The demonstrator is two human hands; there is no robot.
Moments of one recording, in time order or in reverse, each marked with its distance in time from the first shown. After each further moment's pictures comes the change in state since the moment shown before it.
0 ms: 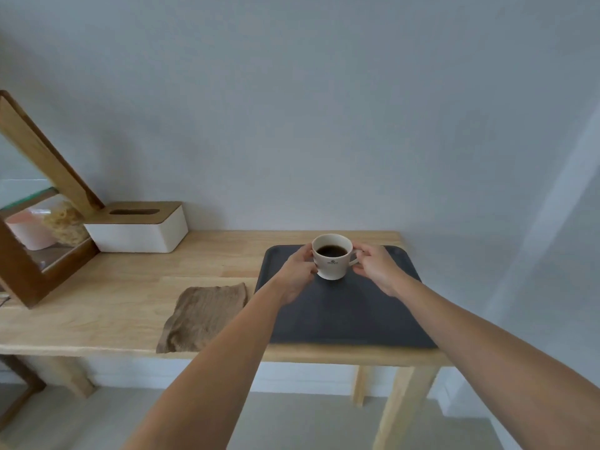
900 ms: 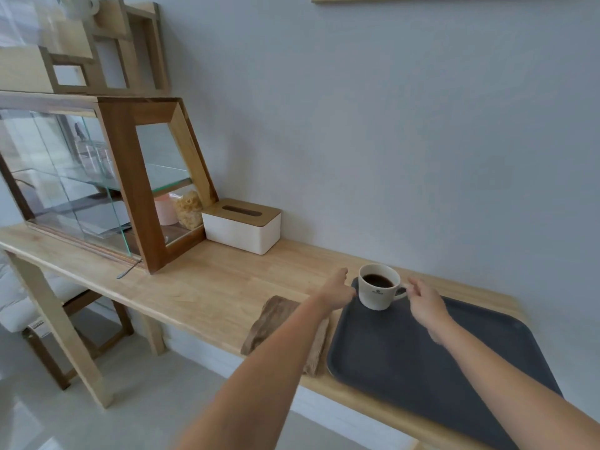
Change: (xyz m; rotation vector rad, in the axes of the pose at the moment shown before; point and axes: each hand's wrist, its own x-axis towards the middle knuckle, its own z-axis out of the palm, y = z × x) left_hand -0.019 0.012 -0.096 0.358 0.286 -0.183; right_hand 0.027 -0.039 0.092 -0.229 0.023 -0.065
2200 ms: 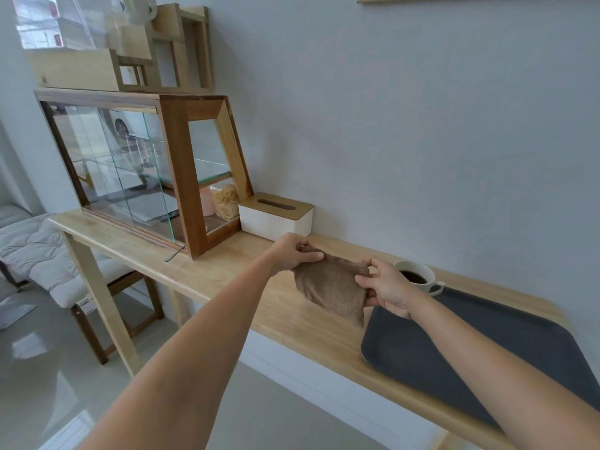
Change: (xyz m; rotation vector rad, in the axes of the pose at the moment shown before) left_hand -0.053 -0.034 -0.155 0.121 0.192 0.150; right_hand -0.062 -0.105 0.073 0.405 -0.616 -0.033
